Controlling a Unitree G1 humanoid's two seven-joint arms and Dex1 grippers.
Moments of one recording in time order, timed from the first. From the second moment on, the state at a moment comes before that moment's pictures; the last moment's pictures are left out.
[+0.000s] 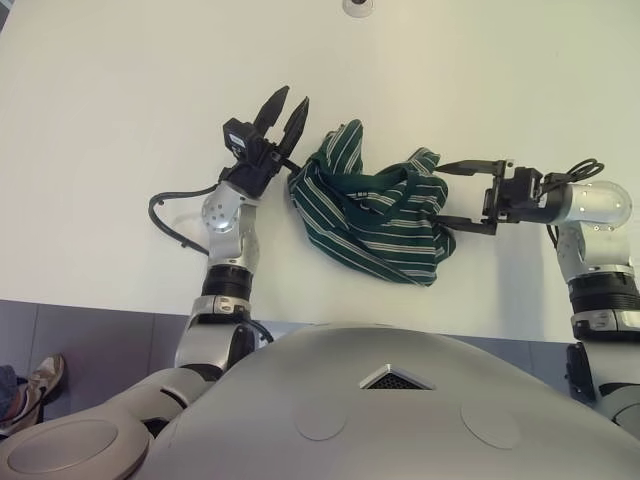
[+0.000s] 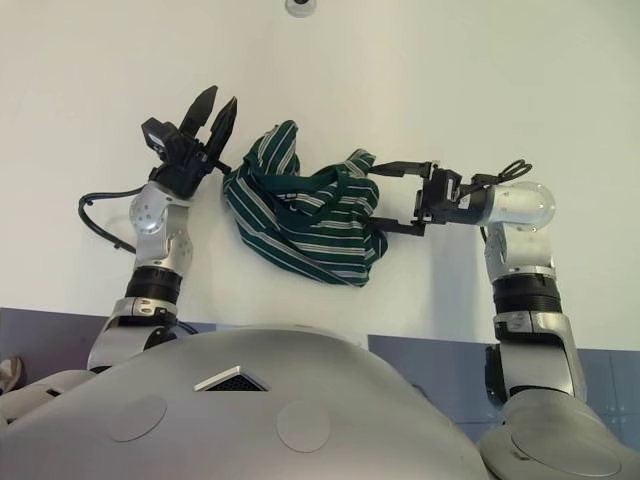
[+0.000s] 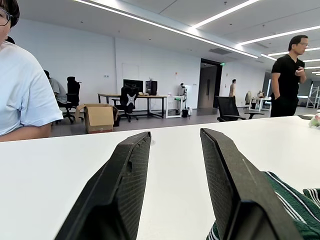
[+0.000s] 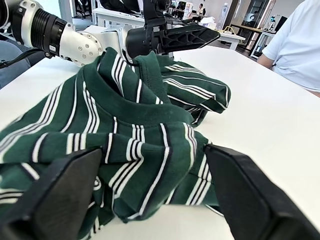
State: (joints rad) left arm -0.09 0.03 0.02 0.47 -0.30 -0.57 -0.71; right arm -0.05 -0.61 0.07 0.37 0.41 -0.41 1.46
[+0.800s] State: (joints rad) left arm -0.09 0.03 0.02 0.47 -0.30 -0.57 -0.71; right arm -0.04 -0.58 0.01 0.26 0.51 -0.37 1.46
